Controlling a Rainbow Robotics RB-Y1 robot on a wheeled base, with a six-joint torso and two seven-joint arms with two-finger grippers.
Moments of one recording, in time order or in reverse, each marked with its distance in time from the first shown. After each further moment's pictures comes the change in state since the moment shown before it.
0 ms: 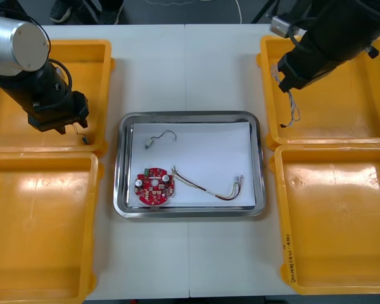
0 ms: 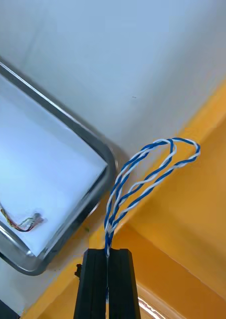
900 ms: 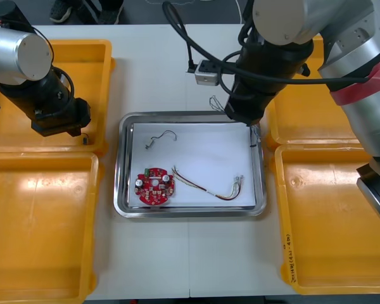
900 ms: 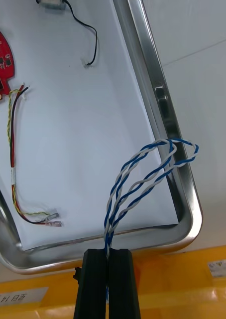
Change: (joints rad) right arm 0.000 0.077 0.330 -0.174 -0.028 -0.030 0.230; left arm 0.030 -0.012 0.000 -0.001 -0.009 -0.026 -0.066
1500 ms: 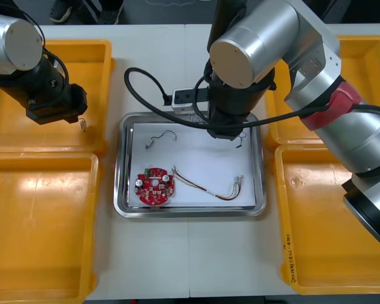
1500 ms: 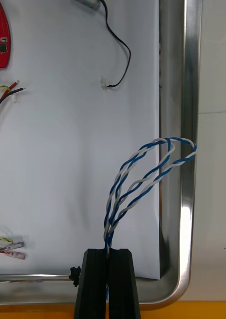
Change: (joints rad) right arm 0.020 0.049 0.172 -0.001 0.125 -0.145 0.180; left arm 0.000 0.000 0.056 -0.085 -0.037 0.008 0.000
